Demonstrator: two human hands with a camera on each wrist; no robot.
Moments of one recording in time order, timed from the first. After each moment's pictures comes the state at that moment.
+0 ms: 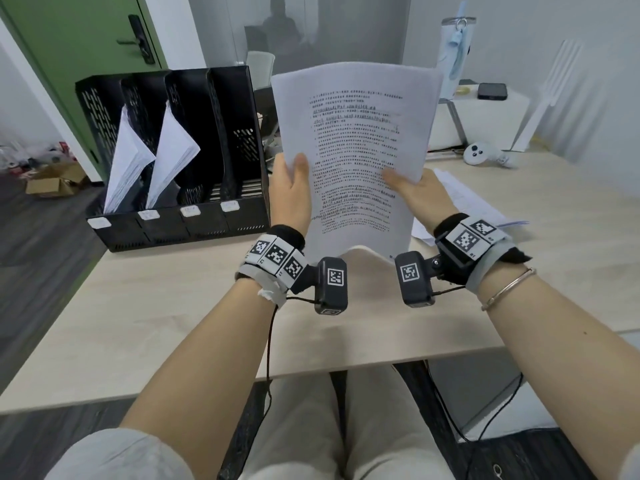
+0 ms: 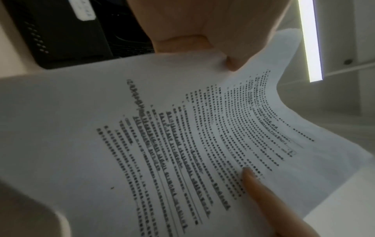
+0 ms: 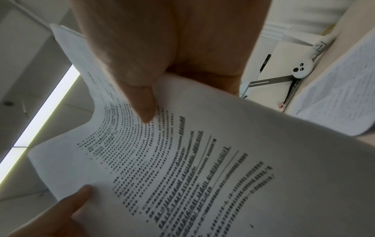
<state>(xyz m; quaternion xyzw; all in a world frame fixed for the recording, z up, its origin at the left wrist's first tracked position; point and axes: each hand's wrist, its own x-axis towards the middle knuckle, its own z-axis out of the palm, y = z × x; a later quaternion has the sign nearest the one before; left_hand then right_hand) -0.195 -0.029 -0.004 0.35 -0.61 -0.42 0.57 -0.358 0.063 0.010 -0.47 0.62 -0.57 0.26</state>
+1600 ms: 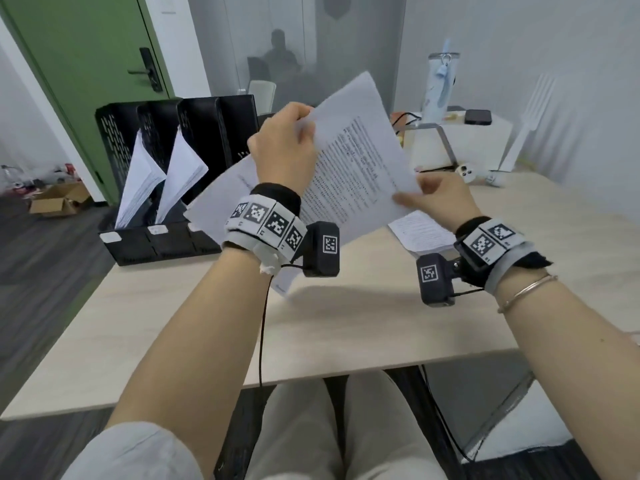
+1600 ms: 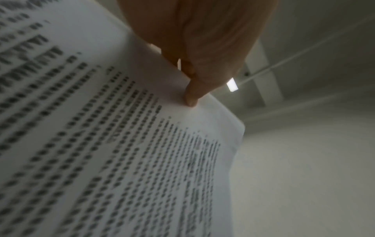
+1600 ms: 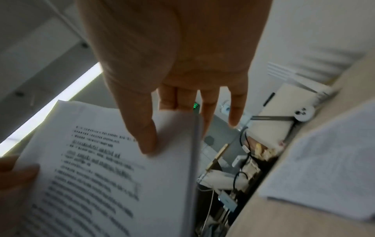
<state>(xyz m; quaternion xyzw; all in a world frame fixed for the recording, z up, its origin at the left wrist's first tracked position) -0.183 -0.015 0.087 0.39 -0.73 -0.09 0.55 -0.387 0.085 0.028 -0.51 0.65 -0.54 0.16</state>
